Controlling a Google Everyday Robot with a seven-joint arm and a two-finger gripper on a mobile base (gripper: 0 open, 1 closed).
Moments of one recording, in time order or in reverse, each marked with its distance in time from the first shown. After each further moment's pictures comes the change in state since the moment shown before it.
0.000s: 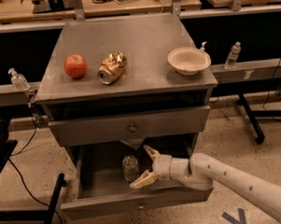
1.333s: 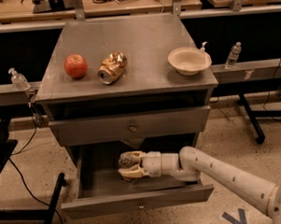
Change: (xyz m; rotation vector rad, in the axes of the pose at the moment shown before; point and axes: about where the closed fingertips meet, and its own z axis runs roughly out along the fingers) arm -0.033 0.027 0.036 -0.219 -0.162 -0.045
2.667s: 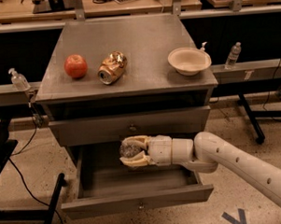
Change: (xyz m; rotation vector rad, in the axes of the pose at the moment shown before) arm -0.144 0.023 -0.041 0.068 -0.011 -0.224
